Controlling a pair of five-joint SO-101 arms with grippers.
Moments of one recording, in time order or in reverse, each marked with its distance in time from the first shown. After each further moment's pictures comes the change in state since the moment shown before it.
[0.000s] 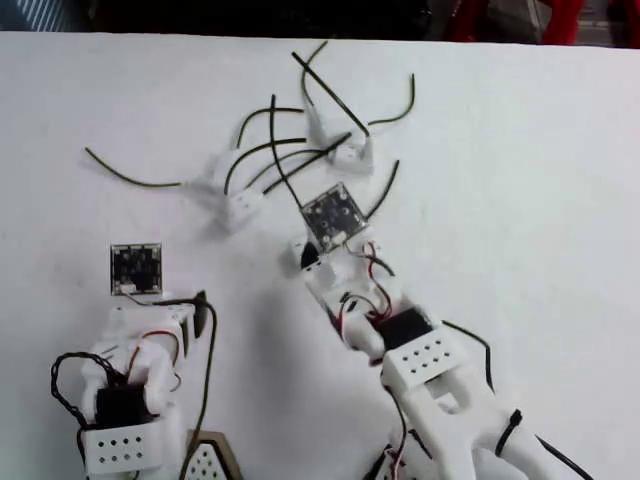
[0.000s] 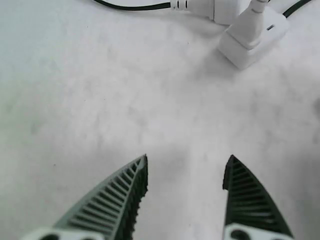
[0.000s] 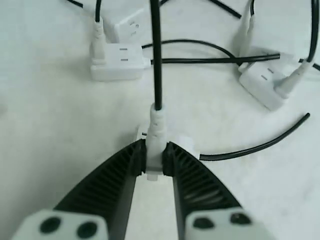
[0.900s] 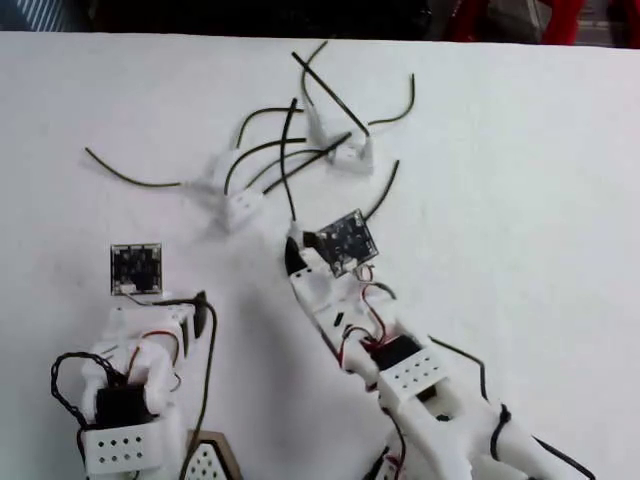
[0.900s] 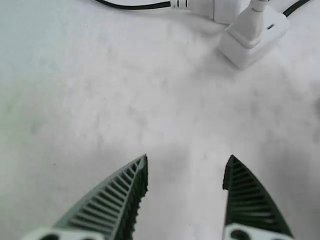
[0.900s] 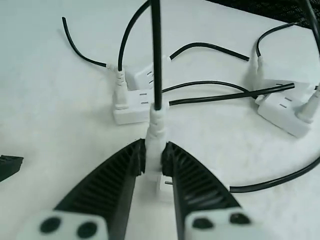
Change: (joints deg) left arm 0.0 0.0 0.0 0.2 0.0; right arm -3.6 4.6 10.9 -26.1 -9.2
